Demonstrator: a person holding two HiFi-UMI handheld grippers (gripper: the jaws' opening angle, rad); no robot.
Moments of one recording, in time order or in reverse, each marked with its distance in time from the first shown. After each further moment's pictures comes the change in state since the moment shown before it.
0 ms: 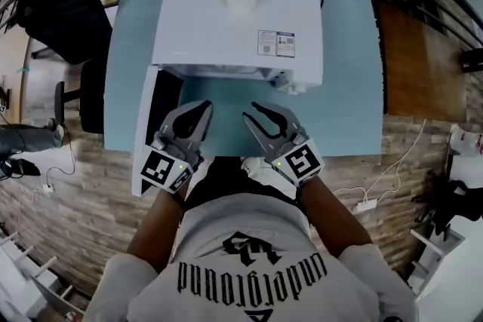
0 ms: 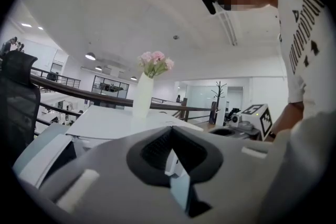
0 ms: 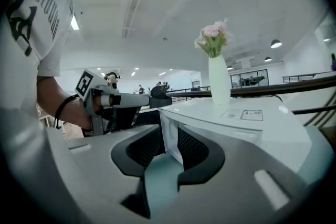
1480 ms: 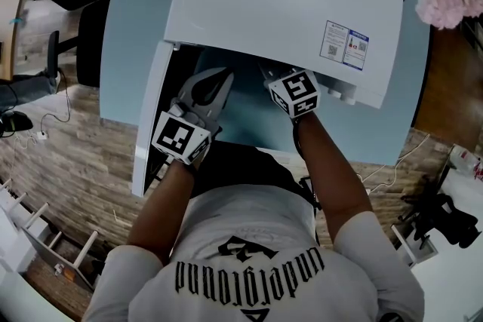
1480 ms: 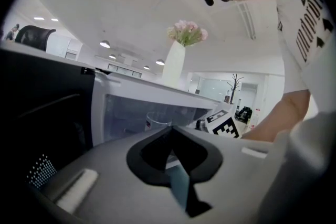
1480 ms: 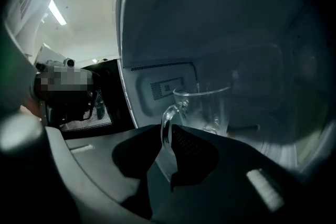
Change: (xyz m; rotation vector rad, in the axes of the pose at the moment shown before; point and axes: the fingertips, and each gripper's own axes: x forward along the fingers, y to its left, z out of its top) left arm 0.031 0.086 -0.112 -0.112 0.117 0.111; right arm 0.188 -0.085 -0.134 0.063 0.162 0.044
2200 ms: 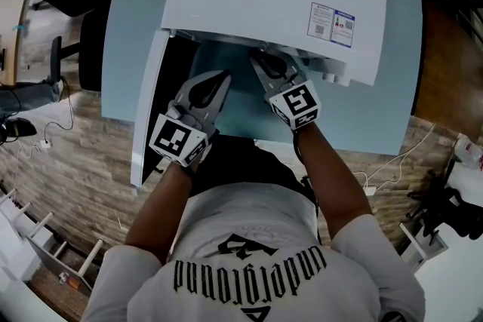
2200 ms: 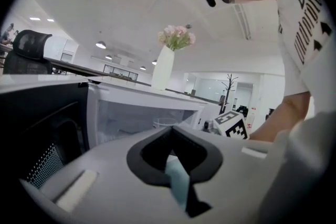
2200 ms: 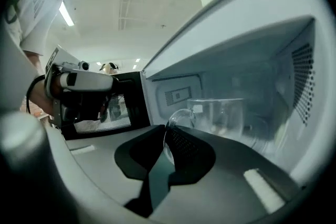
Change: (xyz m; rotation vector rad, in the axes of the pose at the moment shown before) left arm -0.023 -0.032 0.006 0.021 -0.004 -0.035; right arm -0.052 0.038 0.007 -0.032 -0.076 0.007
